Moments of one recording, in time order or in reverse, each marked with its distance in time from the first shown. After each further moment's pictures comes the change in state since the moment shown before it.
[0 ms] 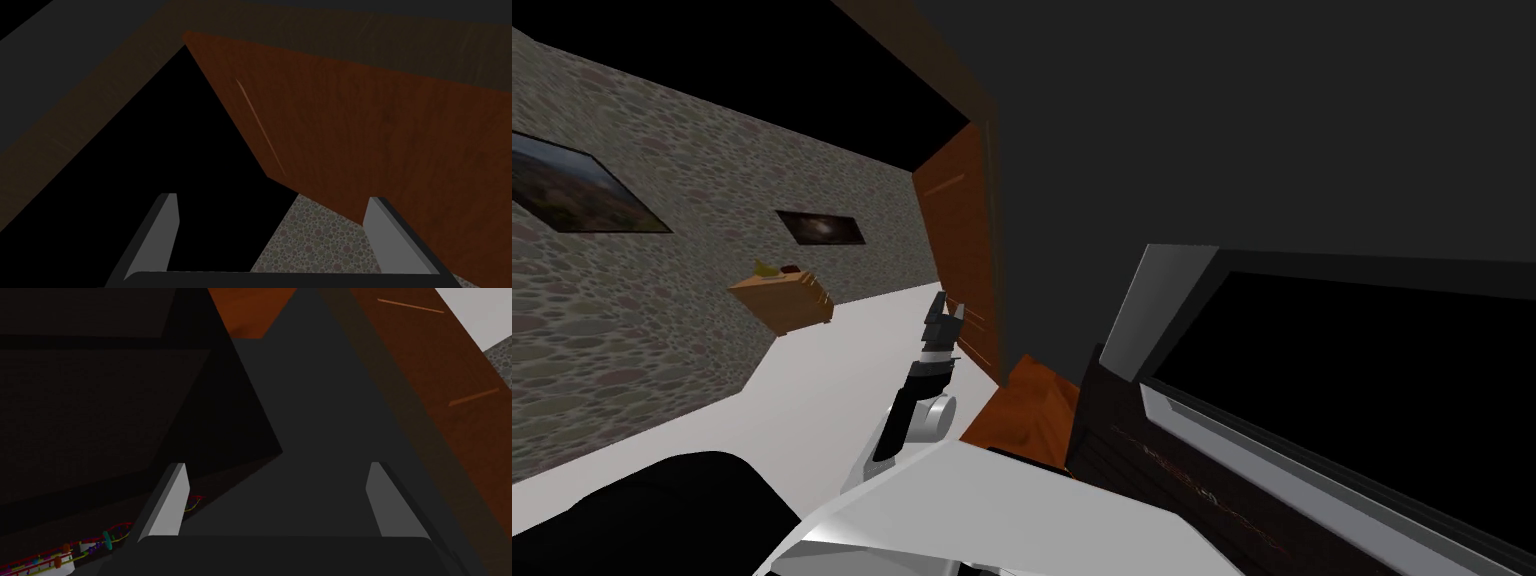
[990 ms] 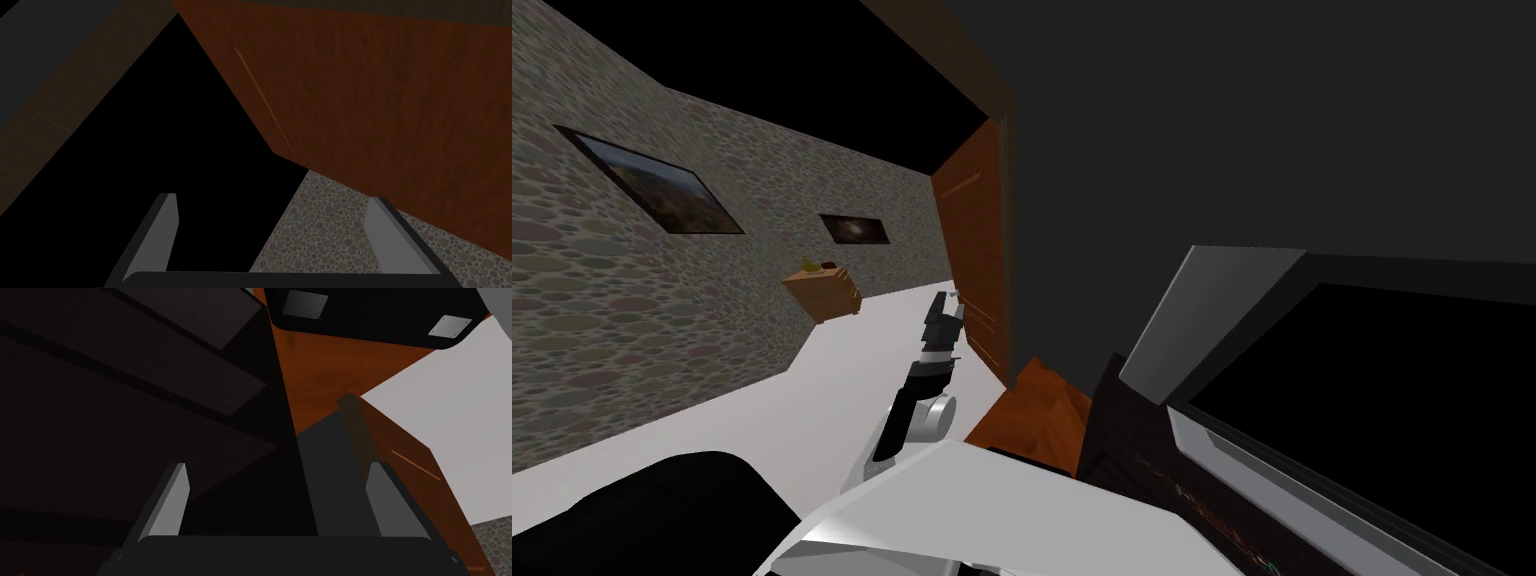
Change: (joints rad) left arm 0.000 0.000 0.000 0.000 0.000 0.000 0.000; right arm -0.020 -0.130 0.102 0.261 0.111 0.010 0.075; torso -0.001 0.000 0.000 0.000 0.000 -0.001
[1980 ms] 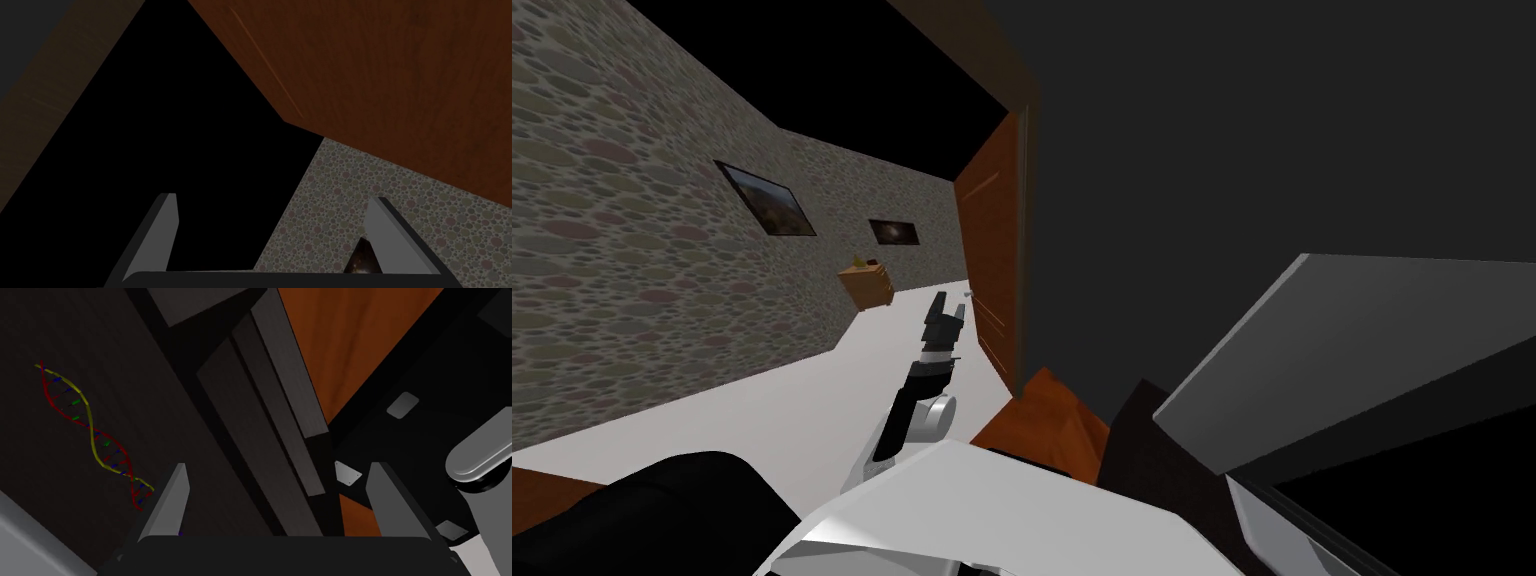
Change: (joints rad) left arm 0.000 0.000 0.000 0.000 0.000 0.000 0.000; right arm -0.029 -0.139 0.130 0.303 0.142 0.017 0.106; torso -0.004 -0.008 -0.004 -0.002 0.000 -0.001
